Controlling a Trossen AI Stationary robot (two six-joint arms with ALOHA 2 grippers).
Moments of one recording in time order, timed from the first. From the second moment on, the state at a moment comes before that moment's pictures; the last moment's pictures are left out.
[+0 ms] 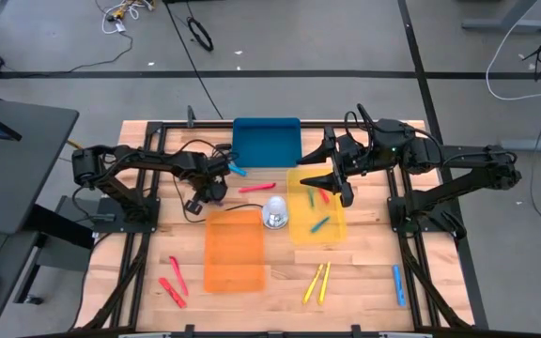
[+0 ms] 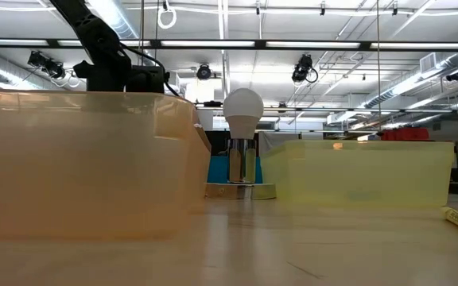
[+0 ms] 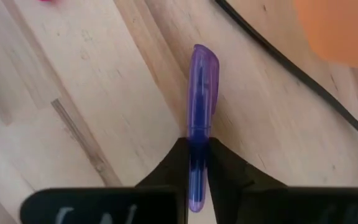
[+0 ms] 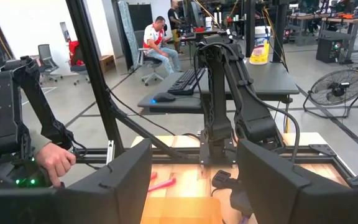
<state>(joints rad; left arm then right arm) 0.34 1.57 0.73 -0.61 0.09 0.80 0.00 1.17 1.27 -0.18 -0.17 0.09</state>
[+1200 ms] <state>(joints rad) 0.35 1.28 0.80 -0.50 0.28 0.34 0.00 1.17 1.27 -0.17 -0.17 0.09</state>
